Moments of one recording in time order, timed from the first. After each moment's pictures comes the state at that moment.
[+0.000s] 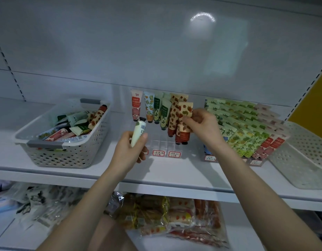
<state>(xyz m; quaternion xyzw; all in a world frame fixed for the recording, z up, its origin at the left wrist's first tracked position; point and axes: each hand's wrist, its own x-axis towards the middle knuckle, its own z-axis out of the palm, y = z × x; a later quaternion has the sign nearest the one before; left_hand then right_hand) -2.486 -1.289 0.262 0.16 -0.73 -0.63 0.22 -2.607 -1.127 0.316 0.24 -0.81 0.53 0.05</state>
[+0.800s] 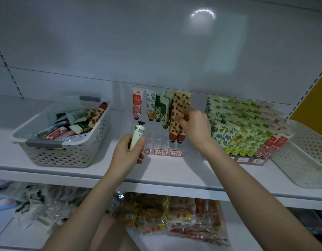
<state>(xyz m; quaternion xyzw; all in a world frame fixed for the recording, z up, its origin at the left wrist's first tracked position) -2.484 -1.296 0.245 0.16 -0.74 -0.60 0.24 -2.612 -1.158 0.306 0.25 -0.91 0.28 0.18</state>
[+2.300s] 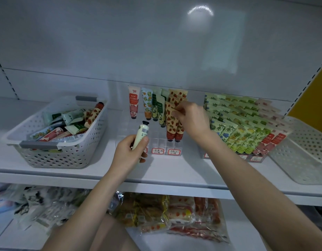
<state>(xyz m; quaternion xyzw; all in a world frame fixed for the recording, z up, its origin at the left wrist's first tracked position) -2.490 -1.286 0.250 0.14 -0.75 -0.61 0.23 -2.617 -1.158 0.320 0.28 -0.91 0.25 0.18</state>
